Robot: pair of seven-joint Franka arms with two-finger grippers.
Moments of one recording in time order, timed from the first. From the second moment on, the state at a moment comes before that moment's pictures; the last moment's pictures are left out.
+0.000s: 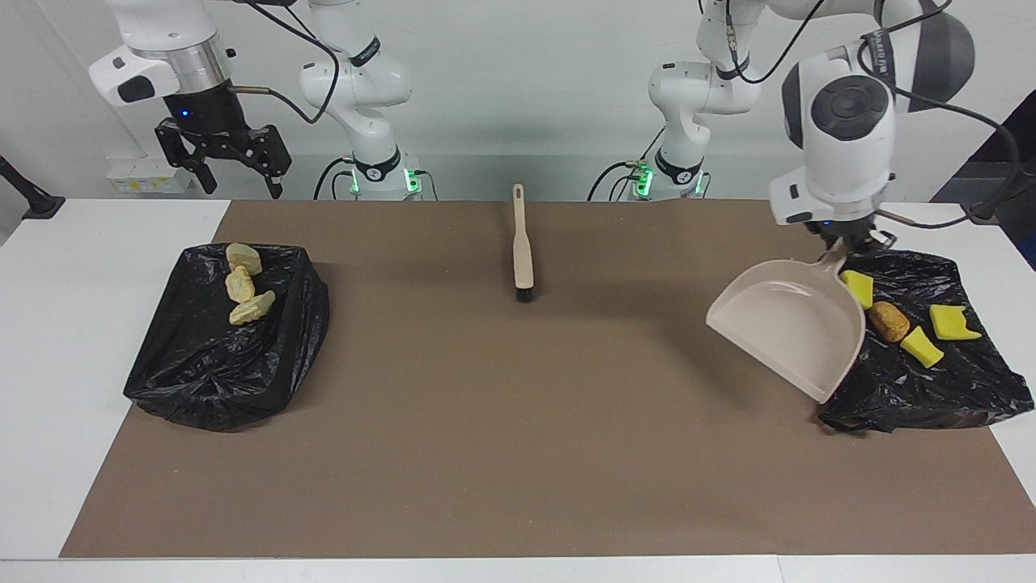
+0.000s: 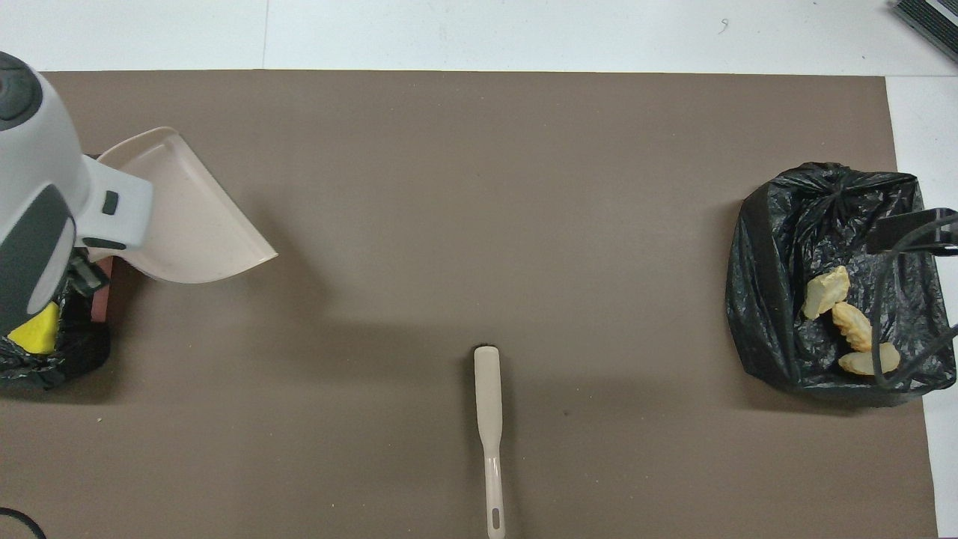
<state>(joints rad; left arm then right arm) -0.24 0.10 0.01 -1.62 0.42 1.50 0.62 0.08 -0.06 -0.10 -1.54 -0.05 1.55 0.07</state>
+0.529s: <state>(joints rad) -0.46 0.09 0.00 -1.62 0.09 1.50 0.06 0.08 -0.07 -0.10 -1.54 -0.04 1.50 0.07</state>
